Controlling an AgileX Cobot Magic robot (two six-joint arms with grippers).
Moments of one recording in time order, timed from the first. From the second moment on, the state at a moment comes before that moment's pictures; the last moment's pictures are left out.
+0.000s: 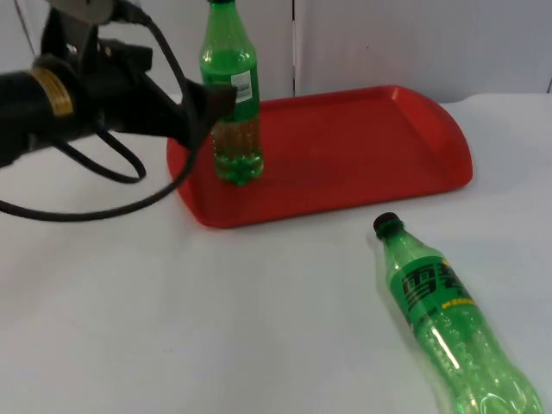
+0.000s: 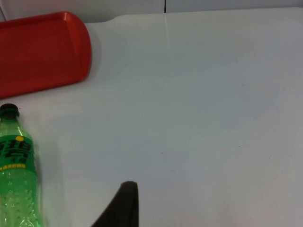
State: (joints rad) right arm -0.03 0.00 -0.52 -0.07 1.08 0.03; left arm -0.20 1.82 -0.76 0.50 -0.77 -0.18
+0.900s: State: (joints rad) right arm -0.03 0.00 -0.52 -0.07 1.08 0.03; left arm -0.20 1.01 -0.76 0.46 0.19 -0.44
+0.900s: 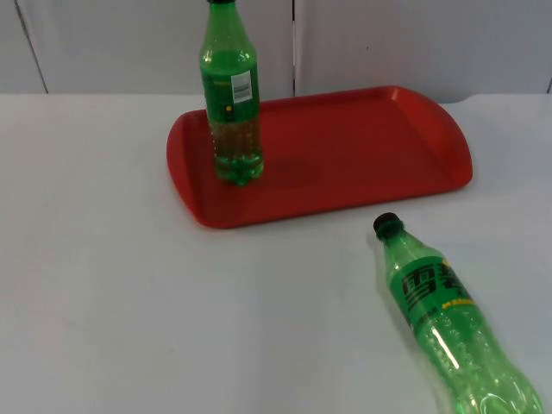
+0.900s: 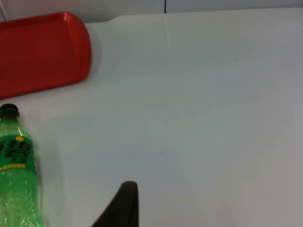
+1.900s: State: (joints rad) right arm -0.03 0.00 -0.52 -0.07 1.08 0.03; left arm -0.20 0.72 -0.76 -0.18 0.46 0.17
